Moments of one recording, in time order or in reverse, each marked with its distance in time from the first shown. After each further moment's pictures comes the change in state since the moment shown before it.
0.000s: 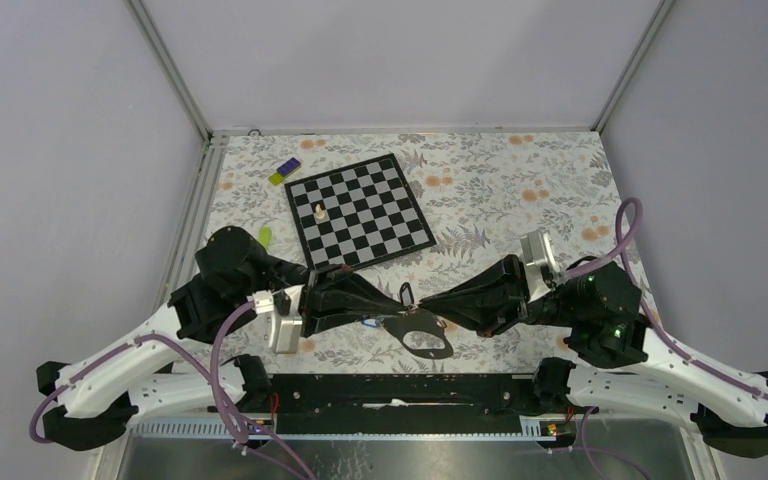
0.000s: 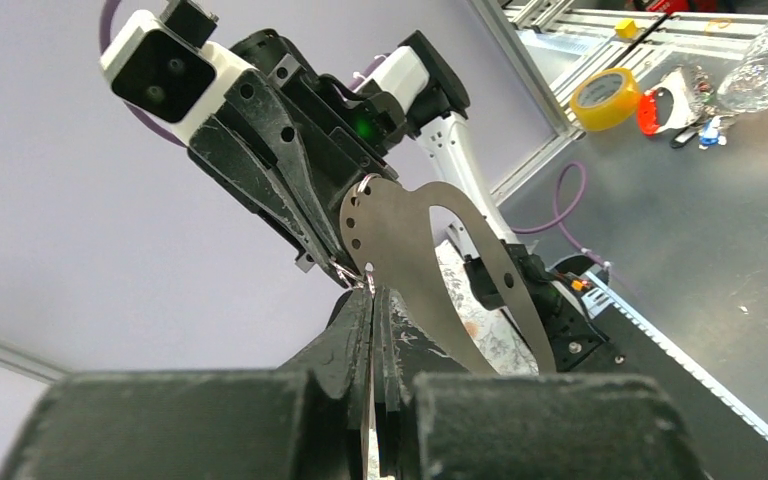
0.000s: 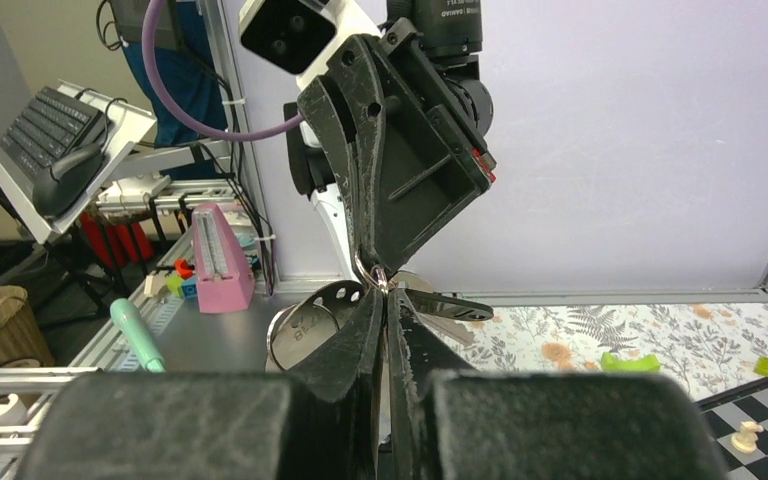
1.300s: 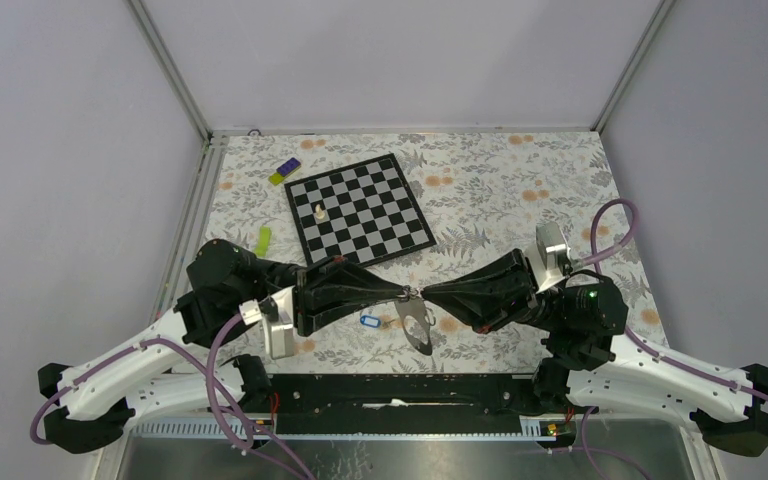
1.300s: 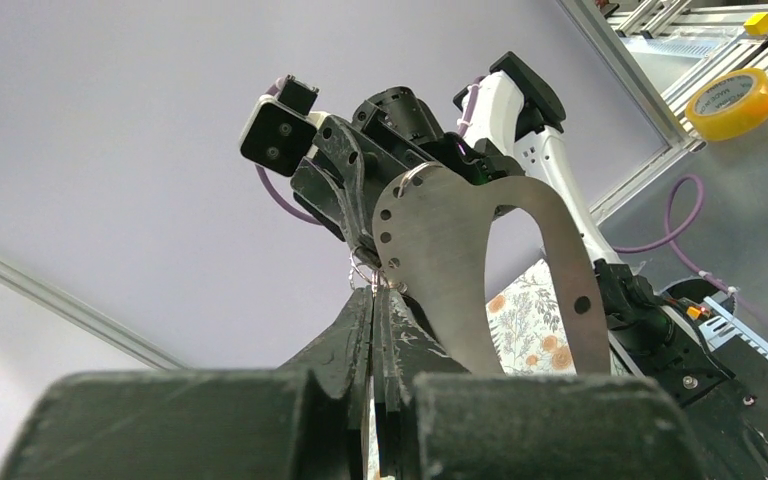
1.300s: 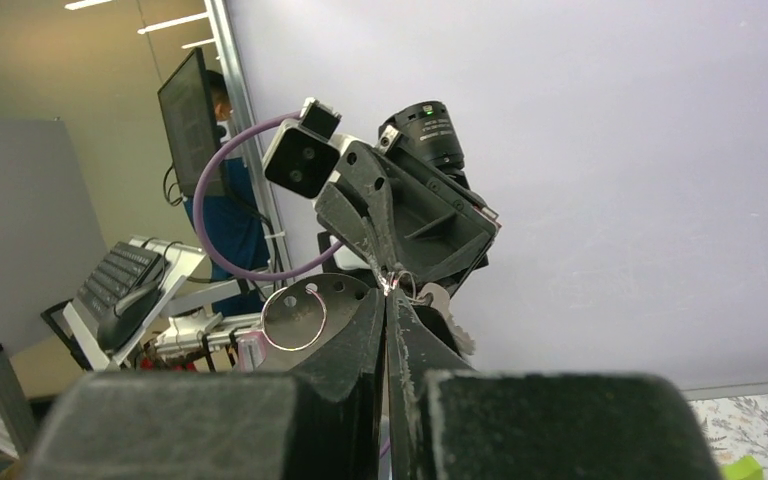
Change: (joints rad) left arm -0.002 -0.046 -0.103 0.250 -0.125 0.026; right arm 0.002 0.011 -0.200 0.505 0.125 0.264
